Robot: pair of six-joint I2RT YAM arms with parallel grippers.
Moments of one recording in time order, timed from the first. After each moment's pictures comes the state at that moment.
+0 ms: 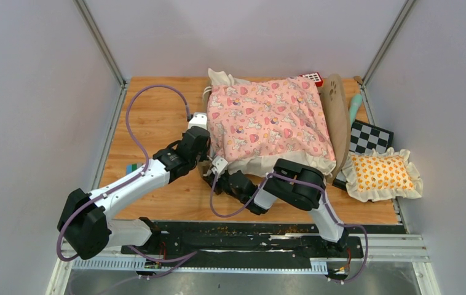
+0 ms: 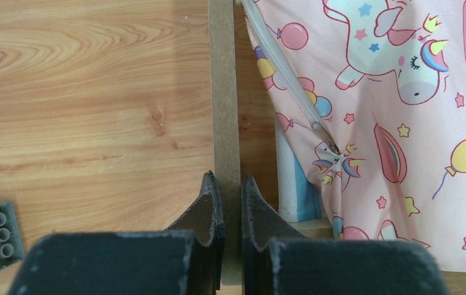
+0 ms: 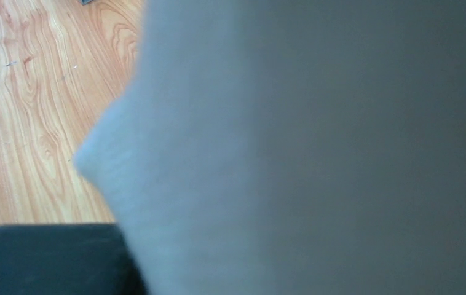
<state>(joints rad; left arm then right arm) -0.71 1.24 0.87 -0.33 -0.47 -0.37 1.08 2.16 0.79 1.19 0.10 0.08</state>
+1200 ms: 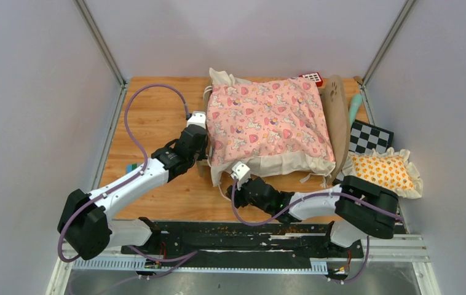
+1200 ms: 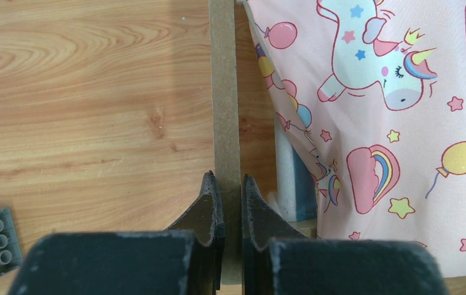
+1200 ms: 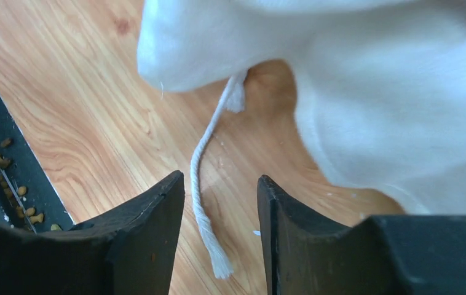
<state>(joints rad) -0.68 1.24 0.87 -0.32 -0.42 -0.35 1.16 1.56 0.48 0.63 0.19 0.19</state>
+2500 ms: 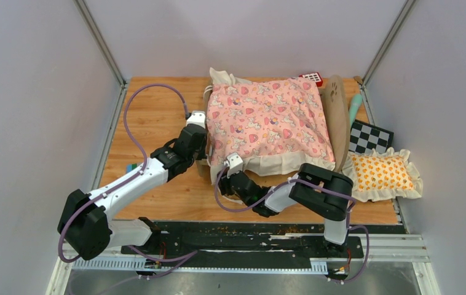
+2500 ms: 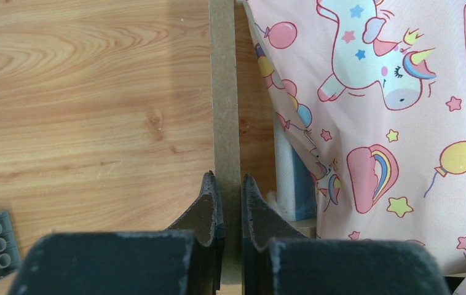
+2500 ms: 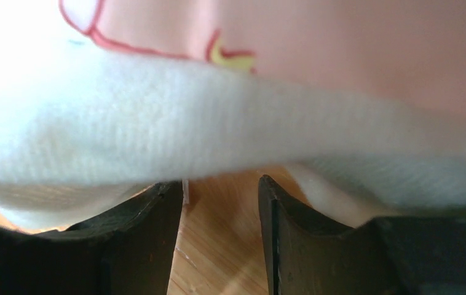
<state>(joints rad) -0.67 1.24 0.87 -0.32 -0.40 -0.34 1.12 1.88 0.68 0.78 0.43 0.33</state>
